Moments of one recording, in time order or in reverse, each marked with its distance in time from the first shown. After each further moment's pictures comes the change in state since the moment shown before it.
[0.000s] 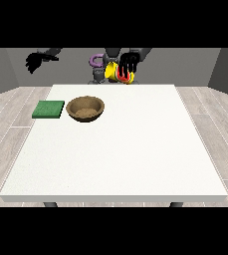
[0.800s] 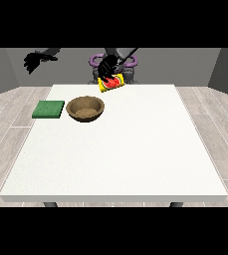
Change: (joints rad) left arm -0.101 -0.143 -0.405 0.097 -0.487 -0.320 0.124; right arm -0.039 -0.019 -0.004 0.060 0.002 0.019 -0.012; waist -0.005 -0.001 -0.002
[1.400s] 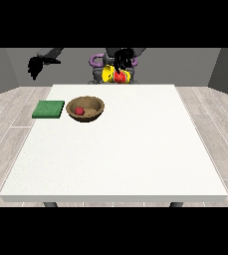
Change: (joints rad) left arm 0.063 0.026 0.327 -0.161 0.249 0.144 -0.009; right arm 0.000 0.018 -0.023 0.006 -0.023 -0.060 0.069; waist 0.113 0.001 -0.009
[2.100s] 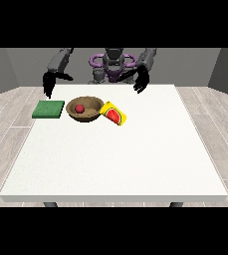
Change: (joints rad) left arm 0.353 -0.059 0.329 -0.410 0.958 0.152 -0.341; right arm -0.120 0.107 0.018 -0.043 0.022 -0.161 -0.009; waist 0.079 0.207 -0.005
